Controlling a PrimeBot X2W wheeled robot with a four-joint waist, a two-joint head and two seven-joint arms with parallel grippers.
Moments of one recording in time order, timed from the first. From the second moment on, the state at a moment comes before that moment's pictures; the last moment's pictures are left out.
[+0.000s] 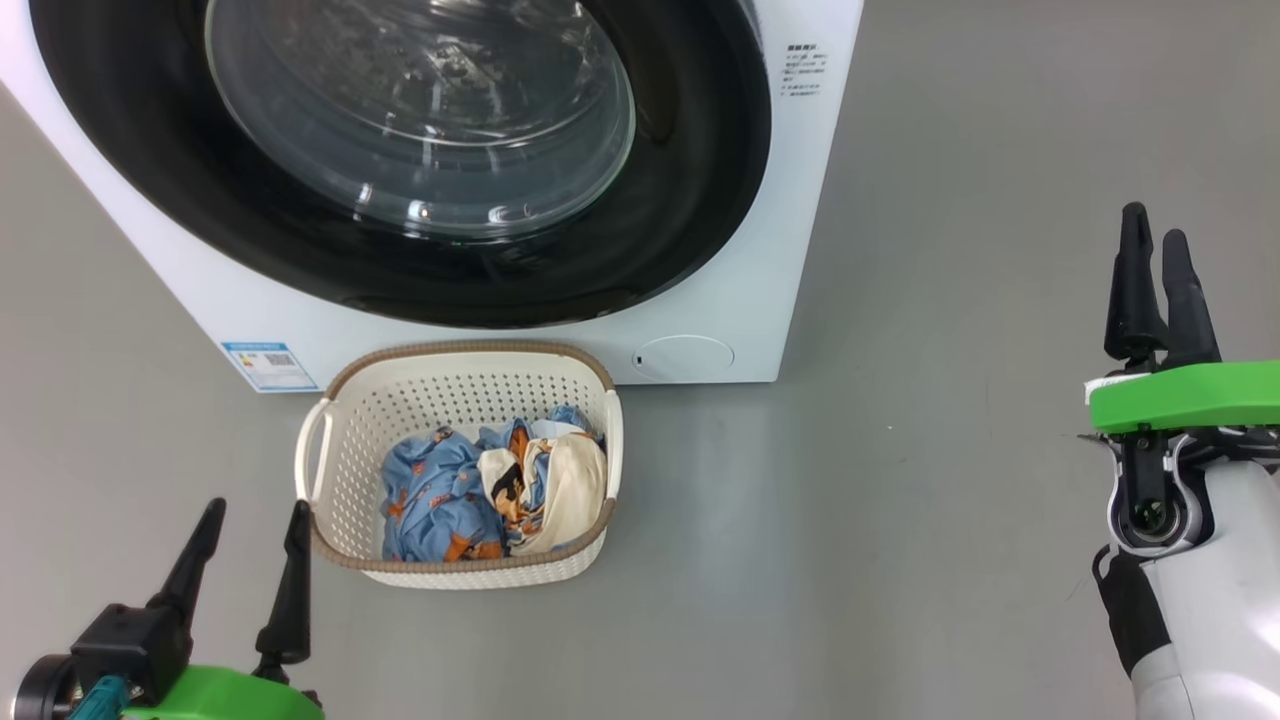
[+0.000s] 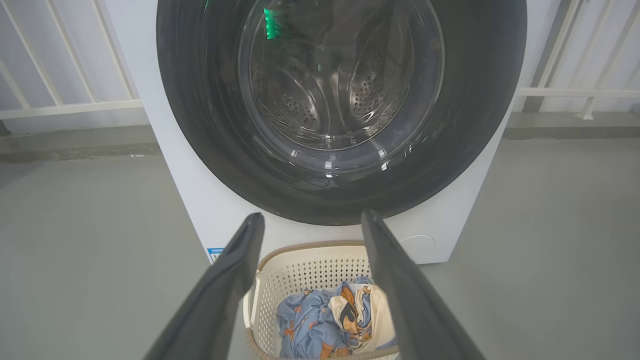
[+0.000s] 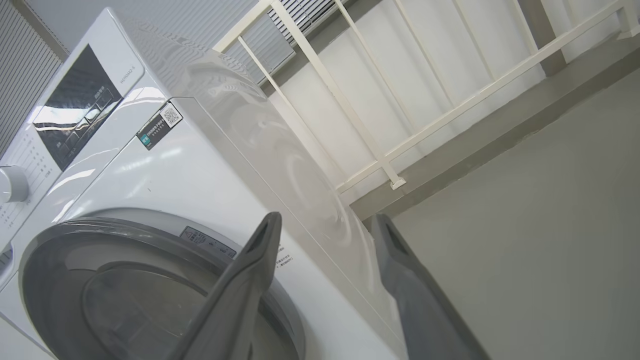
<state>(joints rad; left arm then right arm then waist) -0.07 0.13 0.03 0.18 -0.18 -0.13 -0.26 -0.53 -0.12 -0.17 0.45 0.70 0.13 -0.25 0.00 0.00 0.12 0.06</state>
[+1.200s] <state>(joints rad) -0.14 0.11 -0.01 0.18 -0.20 -0.13 -0.26 -0.93 -0.14 -0.38 0.80 1.13 0.13 0.24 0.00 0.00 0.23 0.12</state>
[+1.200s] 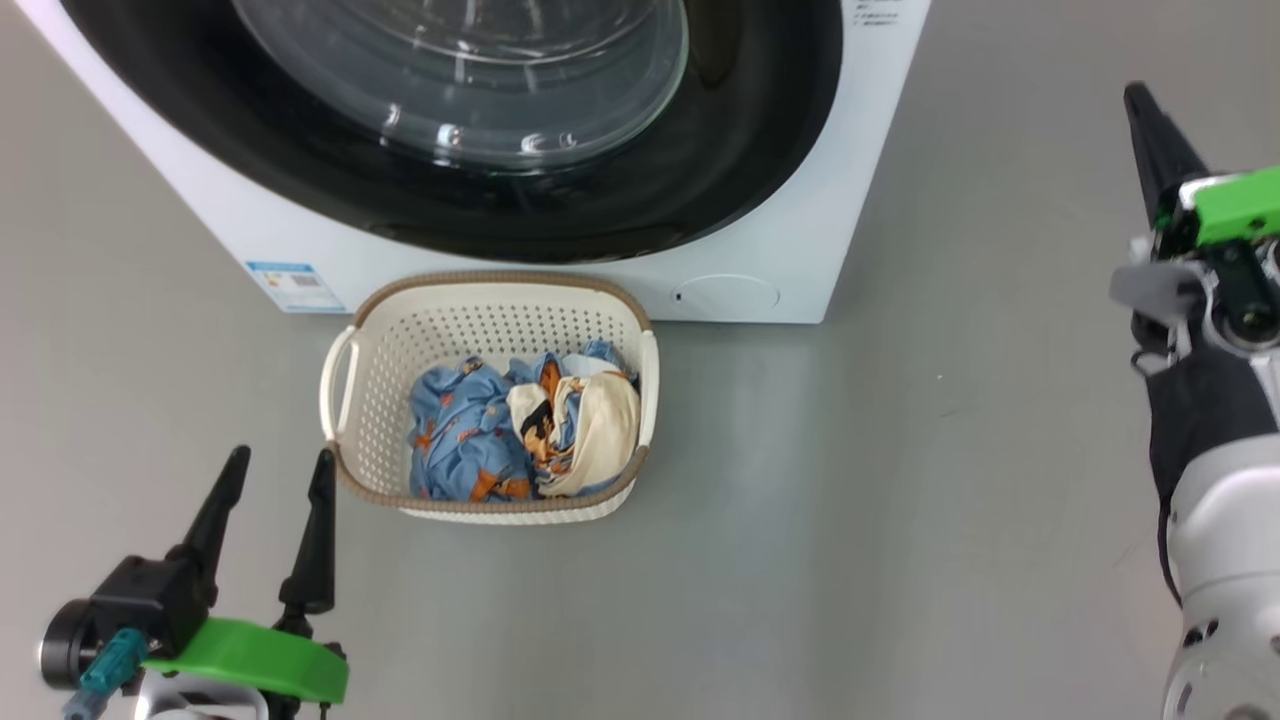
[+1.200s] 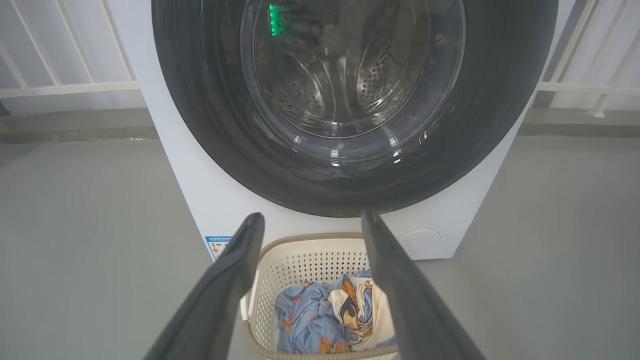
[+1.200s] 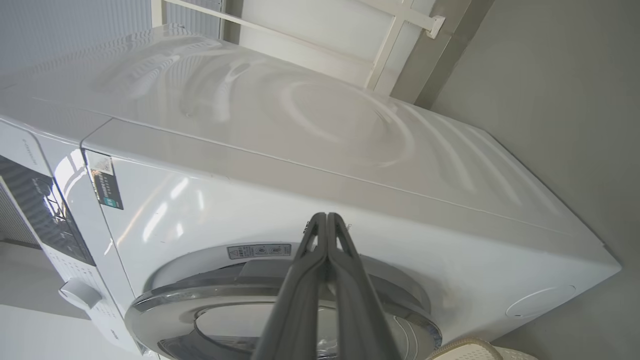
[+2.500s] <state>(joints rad) -0.25 0.07 -0.06 0.13 -0.23 -0.13 -0.26 -1.33 -0.15 -0.49 1.06 0.98 0.13 0.50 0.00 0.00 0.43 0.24</state>
